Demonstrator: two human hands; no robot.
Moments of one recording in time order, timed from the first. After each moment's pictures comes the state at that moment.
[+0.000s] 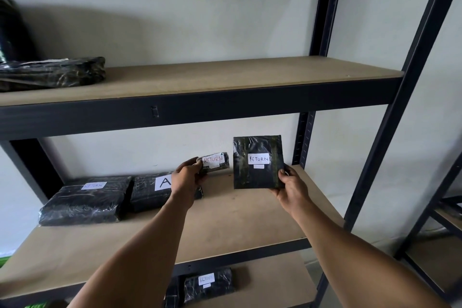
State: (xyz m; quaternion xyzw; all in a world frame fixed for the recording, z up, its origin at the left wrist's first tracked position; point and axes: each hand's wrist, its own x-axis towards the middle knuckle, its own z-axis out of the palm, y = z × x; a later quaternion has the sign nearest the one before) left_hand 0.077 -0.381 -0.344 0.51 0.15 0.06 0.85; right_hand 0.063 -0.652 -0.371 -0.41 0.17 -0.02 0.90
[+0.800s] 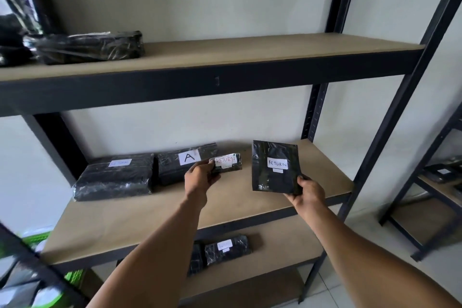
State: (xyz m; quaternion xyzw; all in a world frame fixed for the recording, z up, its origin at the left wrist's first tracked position) left_hand 0.014 -0.324 -0.382 0.52 0.16 0.00 0.84; right_hand -0.032 -0.596 -0.404 -0.38 0.33 -0.07 0.86
